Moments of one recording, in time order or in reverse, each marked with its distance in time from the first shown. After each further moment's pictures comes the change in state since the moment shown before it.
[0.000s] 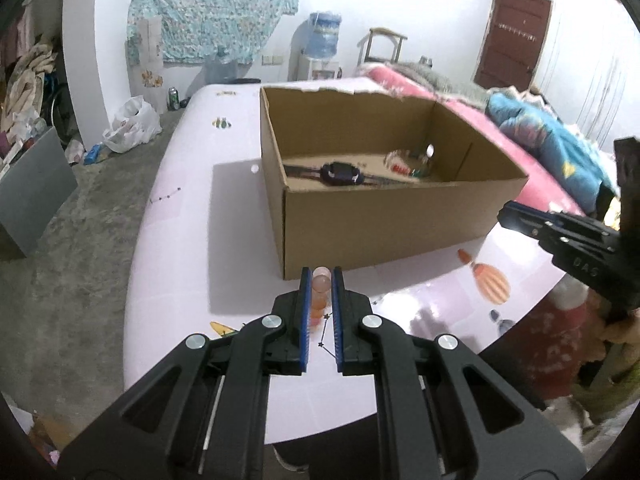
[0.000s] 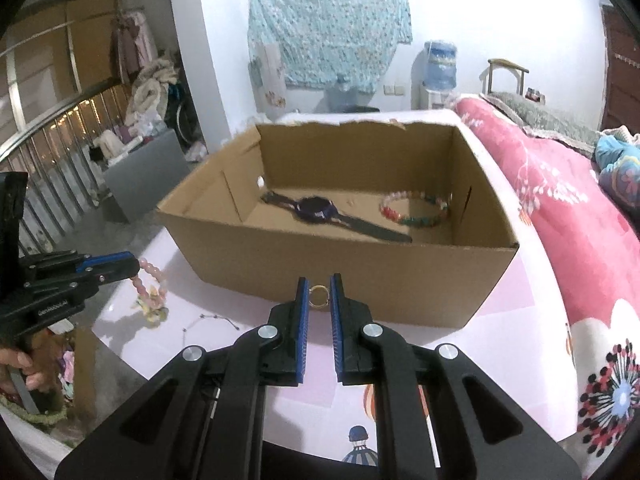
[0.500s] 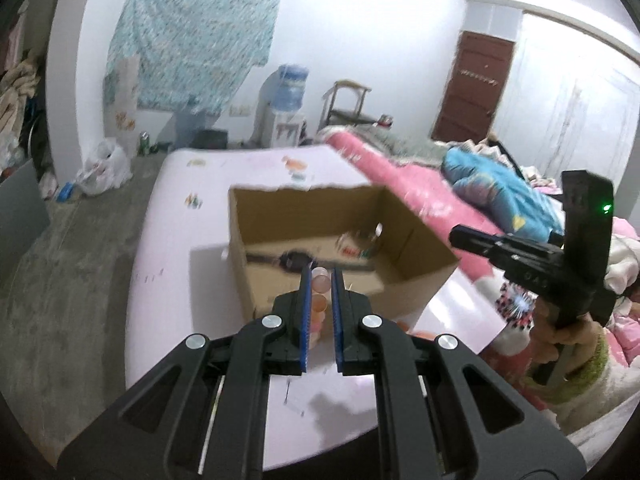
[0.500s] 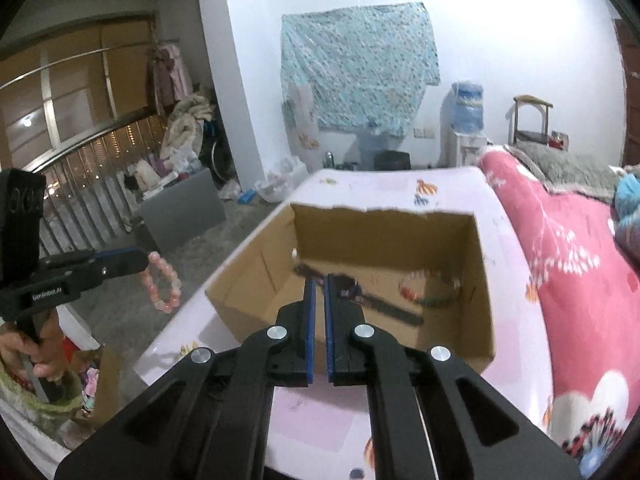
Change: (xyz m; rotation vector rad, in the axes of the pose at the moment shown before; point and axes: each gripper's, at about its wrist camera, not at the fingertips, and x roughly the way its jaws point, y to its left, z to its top) left arm -0.060 -0.013 0.067 0.022 -0.184 -0.146; right arm -0.041 -0.008 0.067 -0.047 -0.133 0.112
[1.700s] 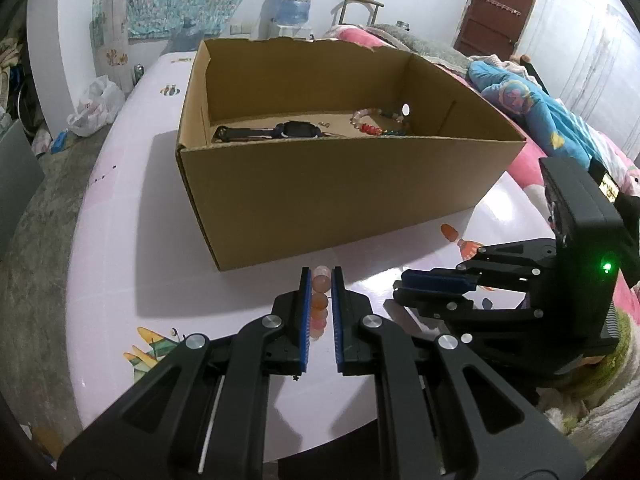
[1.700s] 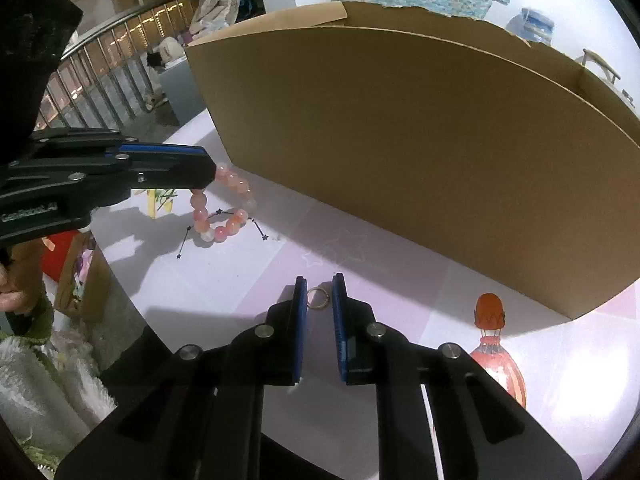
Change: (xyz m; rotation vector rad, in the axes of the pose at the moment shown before) left arm 0.111 0.001 -0.094 -0.008 0.318 0.053; right arm 0.119 0.026 -0.129 -0.157 0.413 0.099
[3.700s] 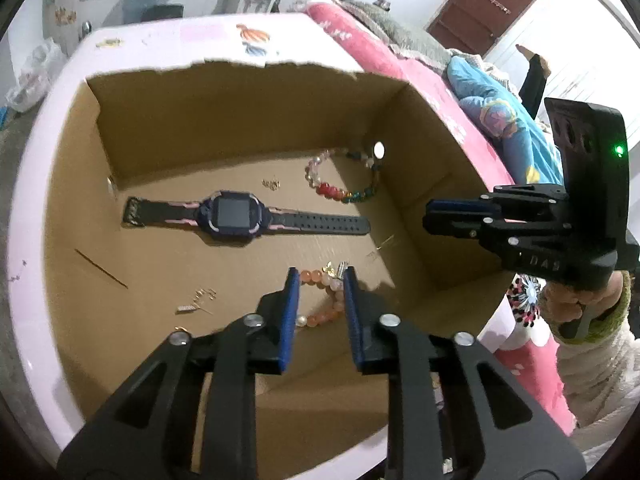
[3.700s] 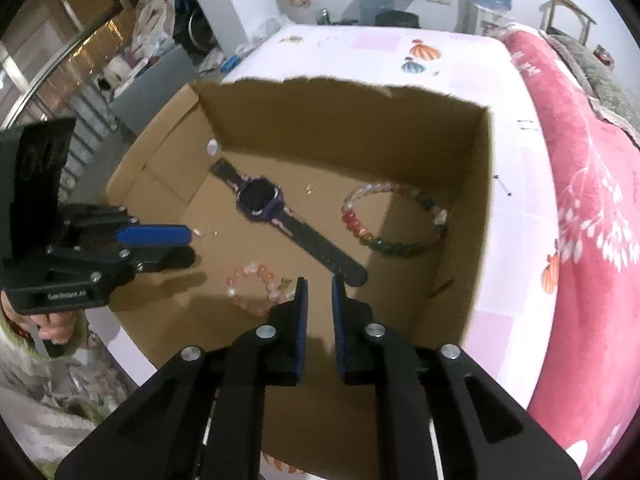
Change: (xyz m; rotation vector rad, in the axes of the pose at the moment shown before) left arm 0.066 -0.001 0.133 -0.052 0.162 -0.223; right arm -0.051 -0.143 0.123 0.193 0.147 -0.021
